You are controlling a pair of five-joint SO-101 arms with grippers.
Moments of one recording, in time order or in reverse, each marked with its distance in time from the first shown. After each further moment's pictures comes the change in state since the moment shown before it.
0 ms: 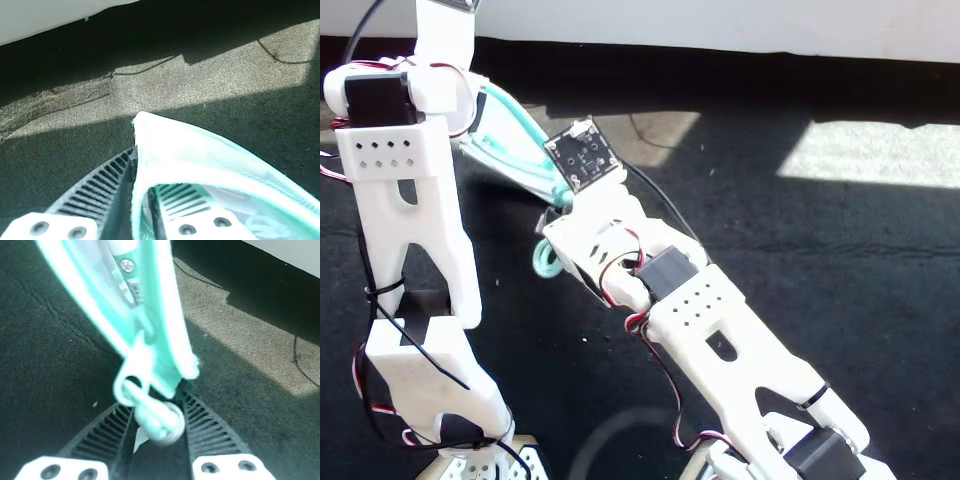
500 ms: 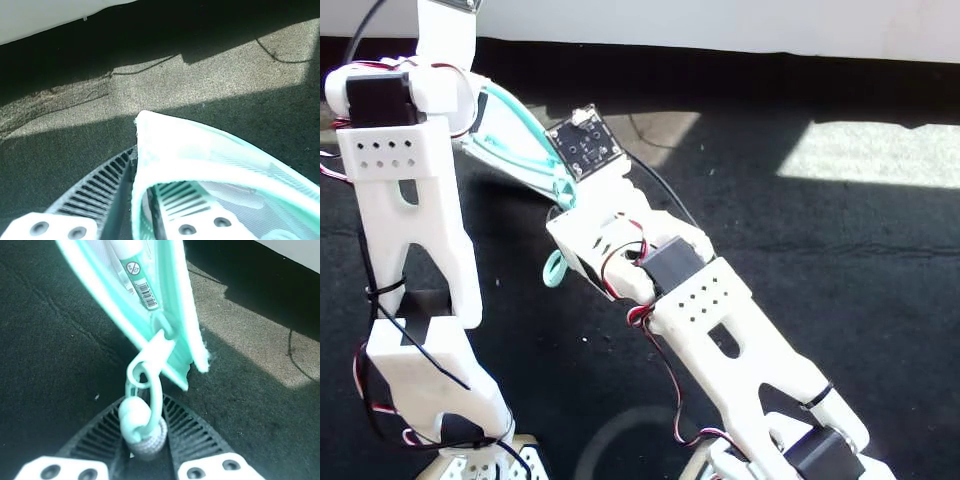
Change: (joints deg) left arm 0.0 0.0 0.0 0.0 0.0; right arm 0.4 0.5 -6.2 8.7 0.0
